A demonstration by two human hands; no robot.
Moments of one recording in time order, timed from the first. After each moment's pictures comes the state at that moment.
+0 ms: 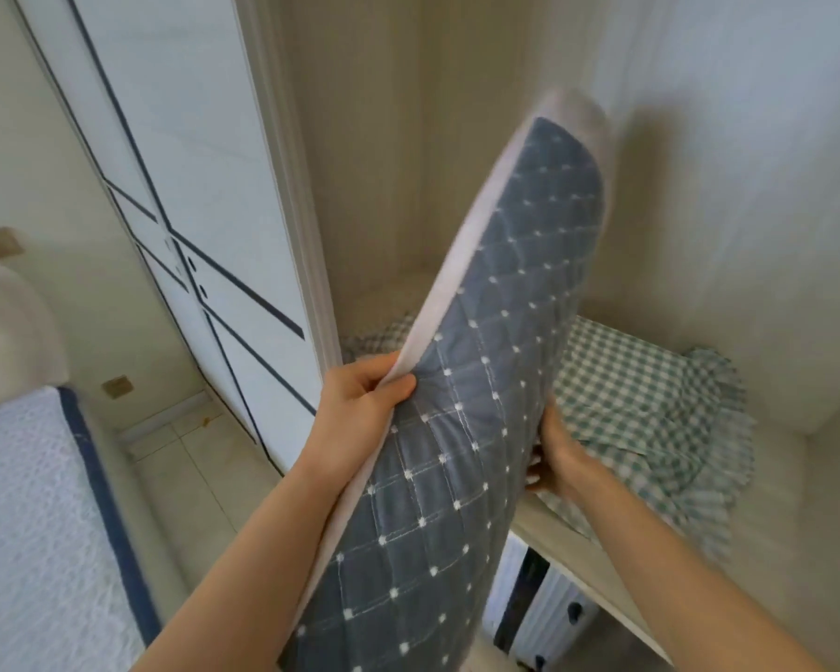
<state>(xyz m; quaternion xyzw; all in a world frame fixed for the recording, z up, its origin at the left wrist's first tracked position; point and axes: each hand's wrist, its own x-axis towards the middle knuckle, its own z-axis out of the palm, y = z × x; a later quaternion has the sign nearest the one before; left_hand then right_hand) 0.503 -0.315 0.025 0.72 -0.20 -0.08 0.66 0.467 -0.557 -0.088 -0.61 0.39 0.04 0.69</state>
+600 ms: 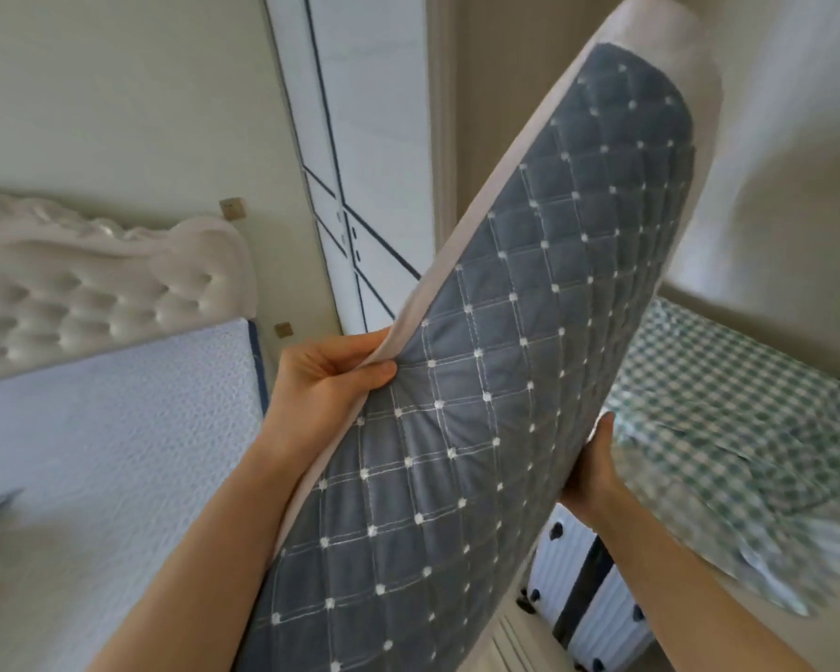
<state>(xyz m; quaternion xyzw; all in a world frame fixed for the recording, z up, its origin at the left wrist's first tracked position) 0.367 -0.205 0.056 0.71 -0.14 0.10 0.69 0.405 -0.480 -0.112 -0.45 0.22 0.06 0.86</state>
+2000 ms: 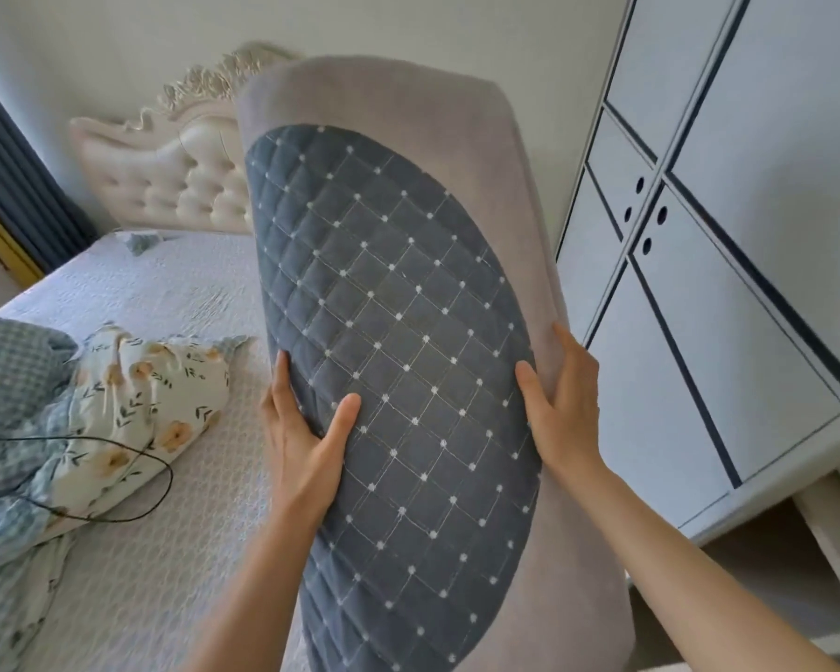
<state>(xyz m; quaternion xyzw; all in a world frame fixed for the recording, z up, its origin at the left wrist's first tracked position) 0.429 0.097 -0.104 0.74 0.31 0.34 0.49 0.595 -0.107 -0.086 -0.84 -0.20 -0.11 0.49</state>
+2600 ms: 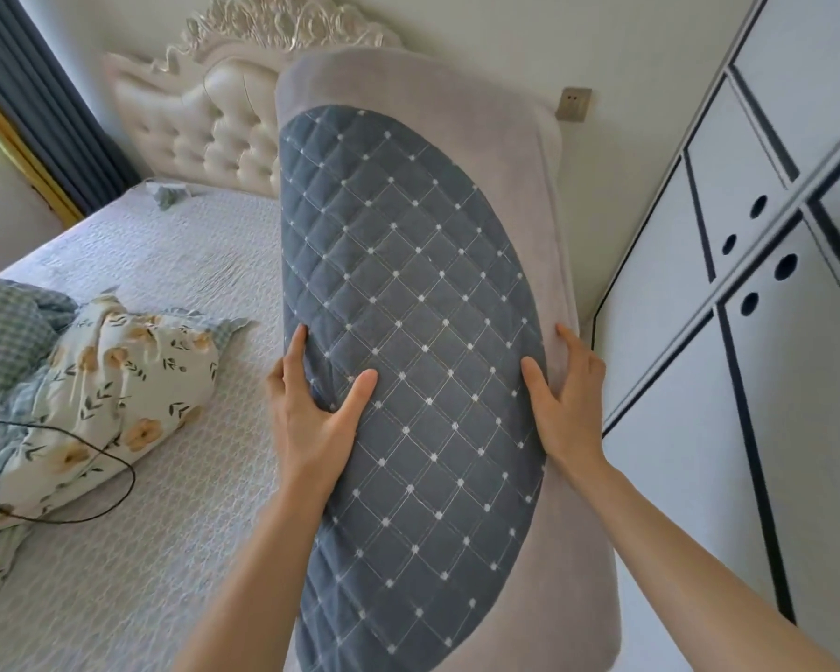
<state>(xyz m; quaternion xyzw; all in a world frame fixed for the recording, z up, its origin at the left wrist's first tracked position) 0.661 0.134 -0.125 0.71 0.41 0.37 0.44 0.858 -0.041 -0.144 -0.83 -0.23 0.00 0.50</state>
